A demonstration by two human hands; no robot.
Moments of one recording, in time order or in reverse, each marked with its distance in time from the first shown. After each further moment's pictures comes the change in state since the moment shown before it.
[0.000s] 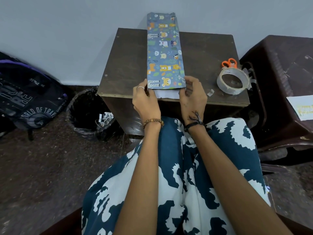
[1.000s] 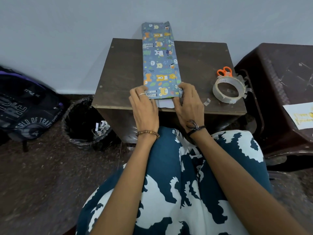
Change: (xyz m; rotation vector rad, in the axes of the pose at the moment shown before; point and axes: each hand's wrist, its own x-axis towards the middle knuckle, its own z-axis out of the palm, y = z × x) left_hand 0.005 -0.003 0.006 0.253 -0.091 0.382; right_hand 0.017 0.012 0.000 -0.370 0.010 -0.428
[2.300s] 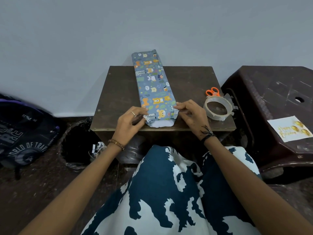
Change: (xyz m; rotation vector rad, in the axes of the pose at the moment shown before) left_hand 0.049 -0.057 -0.025 -0.370 -0.435 0.367; right_hand 0.025 0.047 -0.024 0.452 -0.274 0.063
